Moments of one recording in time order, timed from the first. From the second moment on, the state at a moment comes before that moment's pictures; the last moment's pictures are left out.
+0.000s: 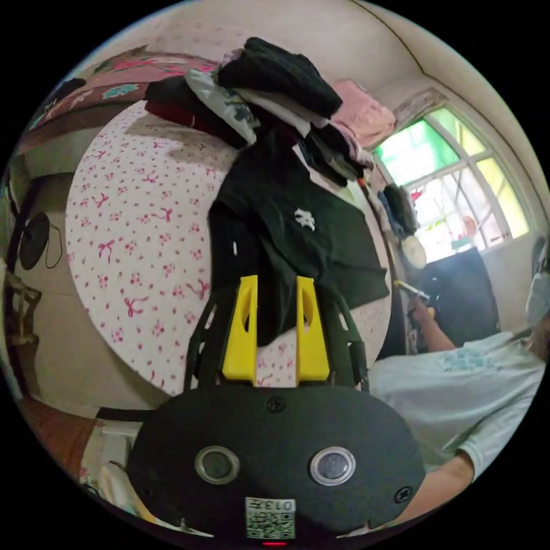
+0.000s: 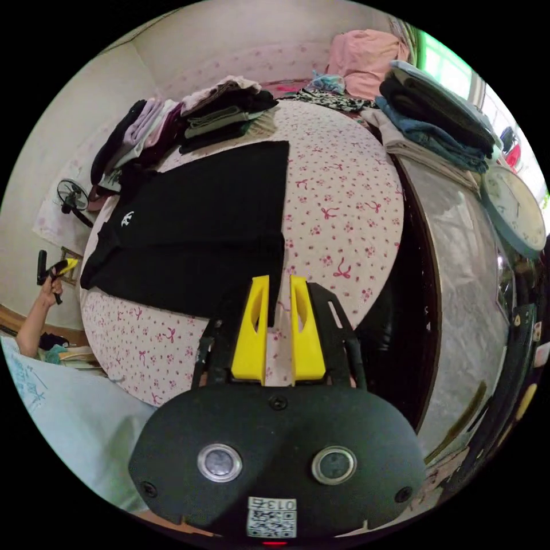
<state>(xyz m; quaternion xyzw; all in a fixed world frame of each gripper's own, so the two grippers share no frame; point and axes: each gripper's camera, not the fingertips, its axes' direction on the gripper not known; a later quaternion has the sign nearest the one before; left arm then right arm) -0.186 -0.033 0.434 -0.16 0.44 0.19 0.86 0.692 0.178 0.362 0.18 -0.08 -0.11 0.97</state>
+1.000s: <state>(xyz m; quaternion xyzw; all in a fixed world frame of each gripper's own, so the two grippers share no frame) -0.071 -0.055 0.524 -0.40 0.38 0.36 0.75 0.613 0.075 0.456 0.03 -0.02 -0.23 0.97</state>
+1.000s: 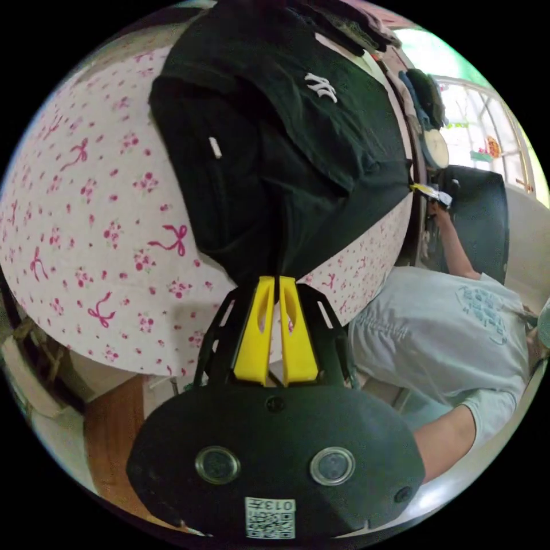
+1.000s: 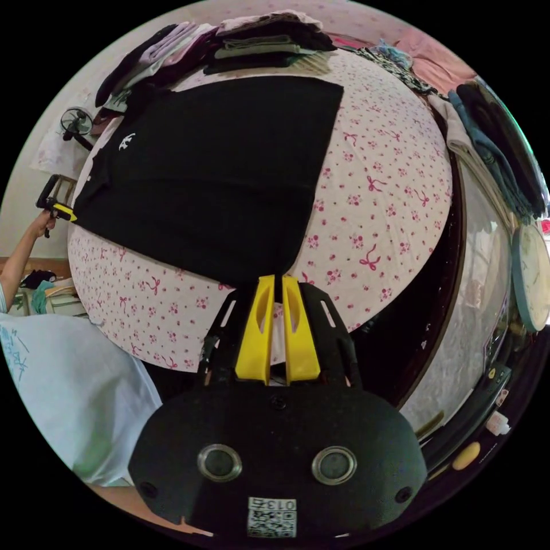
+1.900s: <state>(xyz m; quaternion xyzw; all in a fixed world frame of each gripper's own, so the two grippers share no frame) -0.130 0.043 0.462 -0.18 0.30 0.25 0.90 0.329 0.075 0.519 0.14 -0.02 -0.42 0.90</state>
